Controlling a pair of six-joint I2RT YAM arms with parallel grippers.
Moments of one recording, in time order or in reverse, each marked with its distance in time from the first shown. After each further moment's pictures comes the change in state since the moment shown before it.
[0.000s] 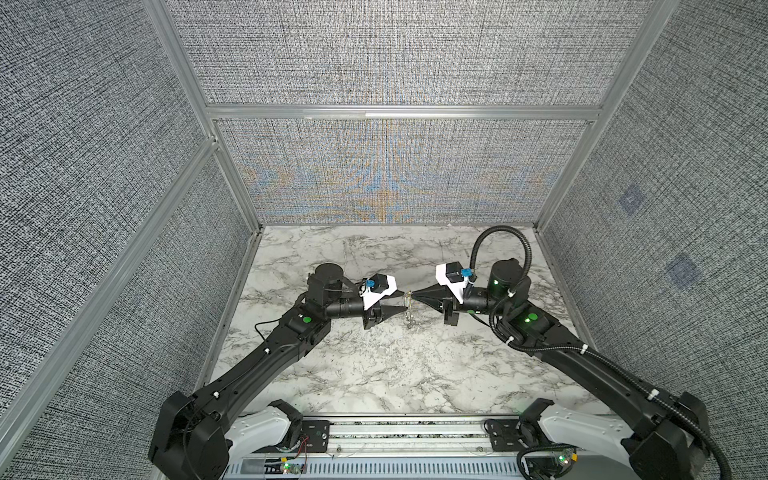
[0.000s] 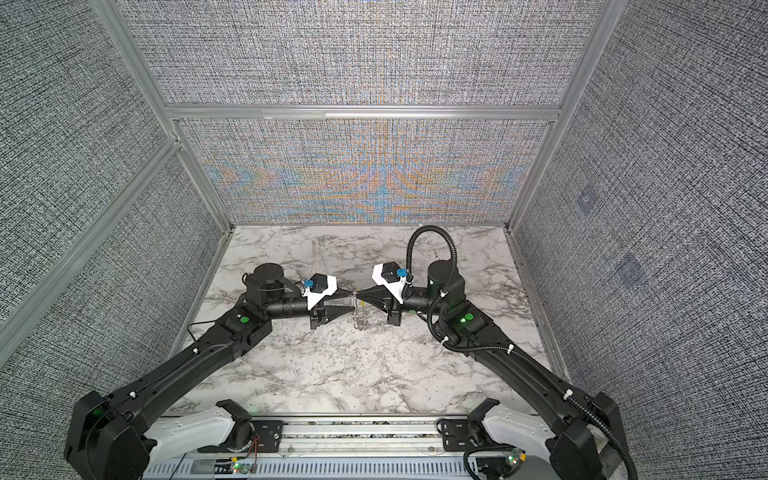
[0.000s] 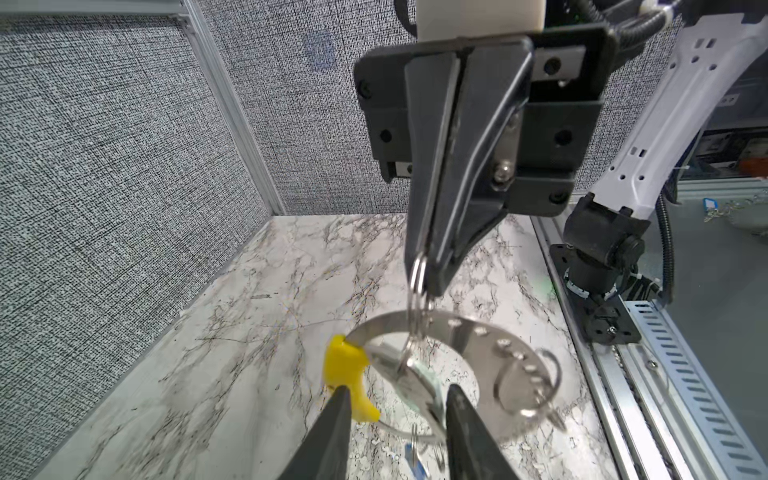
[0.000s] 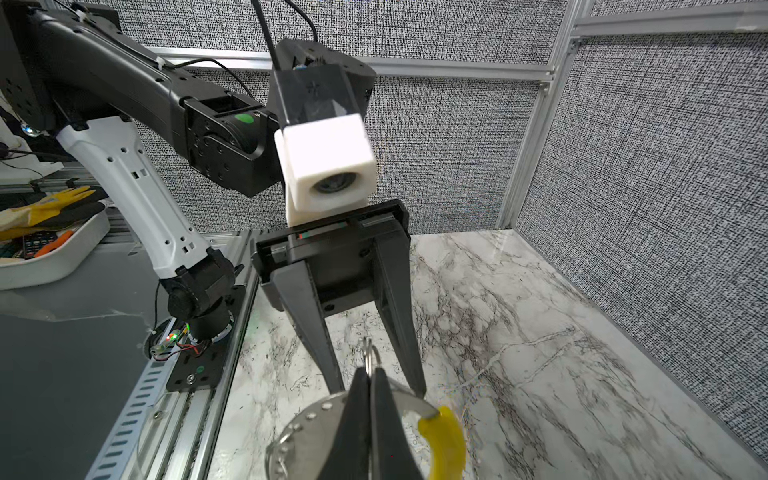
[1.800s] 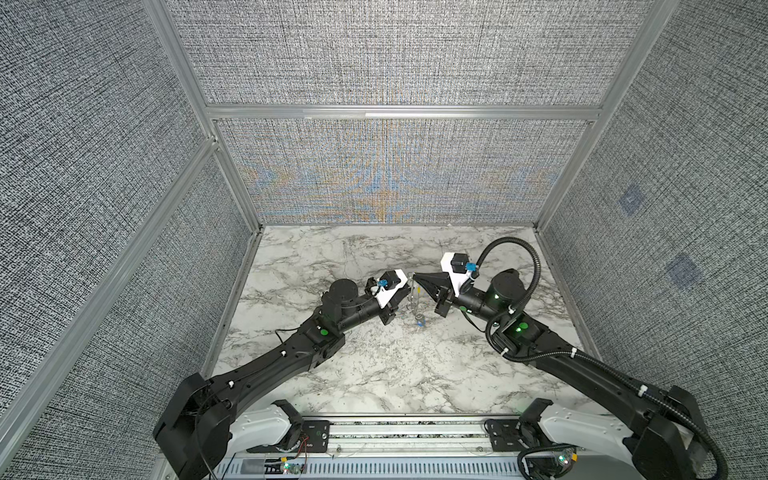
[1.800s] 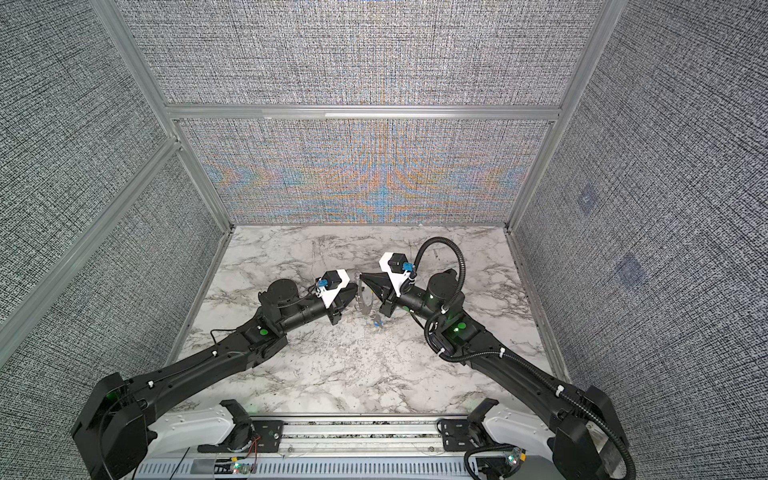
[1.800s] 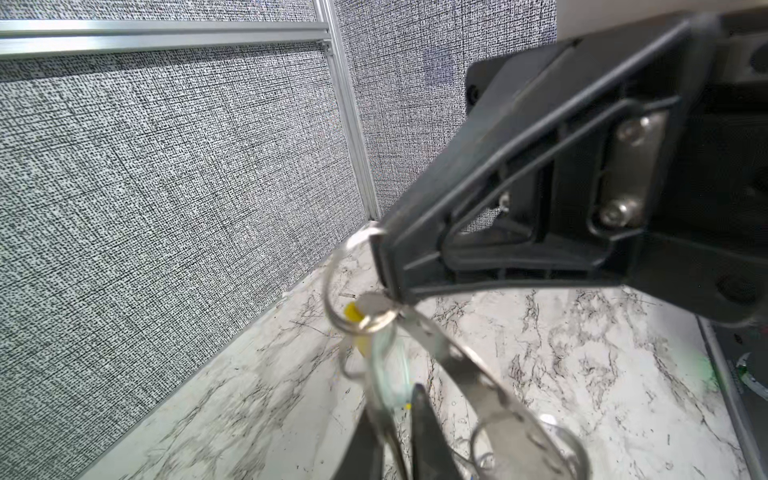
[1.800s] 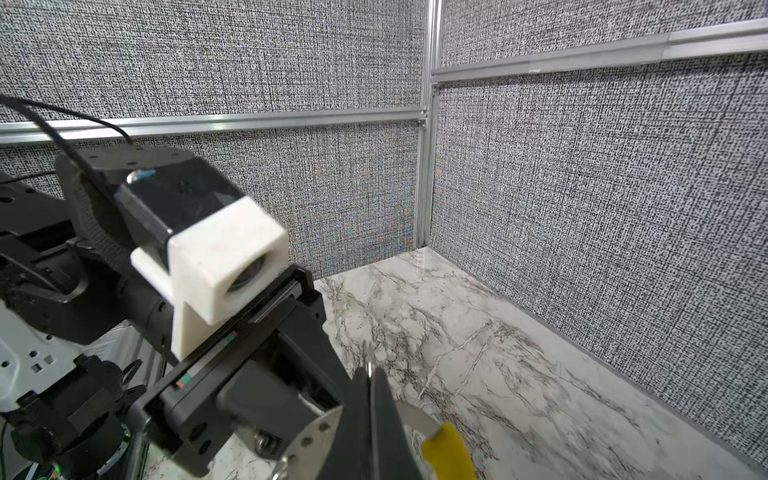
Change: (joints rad) left arm -0.170 0.036 -0.099 0.297 -0.498 -0.124; right arm 0.056 0.000 -0.109 0.300 0.363 0.183
